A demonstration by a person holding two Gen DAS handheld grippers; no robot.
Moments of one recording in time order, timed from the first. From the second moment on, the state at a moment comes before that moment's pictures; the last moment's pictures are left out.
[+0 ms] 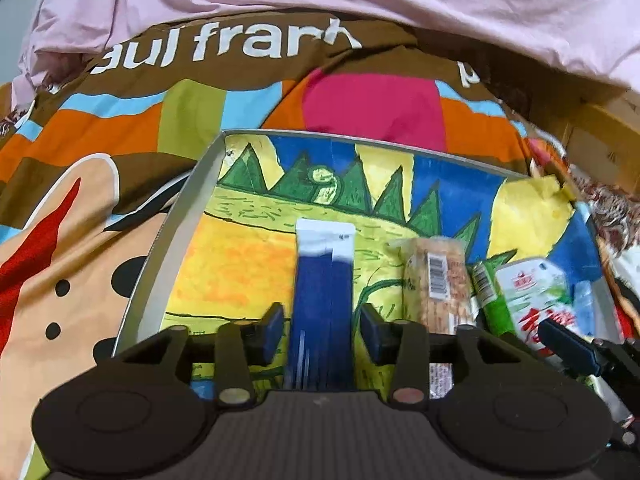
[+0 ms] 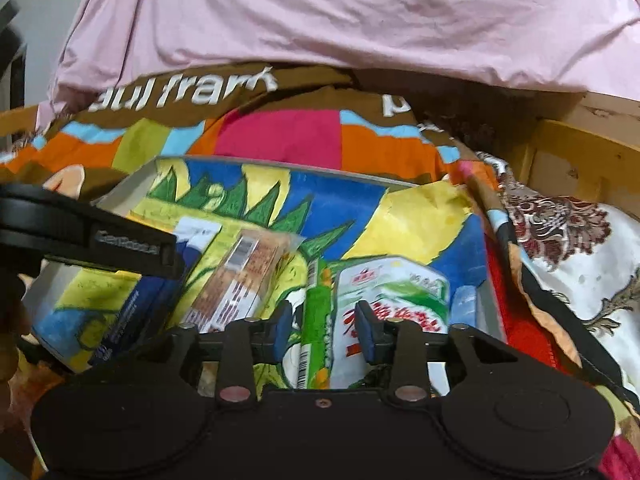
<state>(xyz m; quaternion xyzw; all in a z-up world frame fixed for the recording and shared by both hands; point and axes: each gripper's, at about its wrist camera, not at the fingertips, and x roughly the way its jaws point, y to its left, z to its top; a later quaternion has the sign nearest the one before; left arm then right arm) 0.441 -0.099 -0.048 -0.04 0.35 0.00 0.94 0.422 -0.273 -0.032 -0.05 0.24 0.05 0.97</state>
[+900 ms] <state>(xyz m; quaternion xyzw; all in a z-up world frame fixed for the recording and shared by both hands) 0.256 -0.044 0.080 -0.06 0.15 -0.01 0.99 0.214 -0.285 0.081 0.05 0.05 0.06 1.00</state>
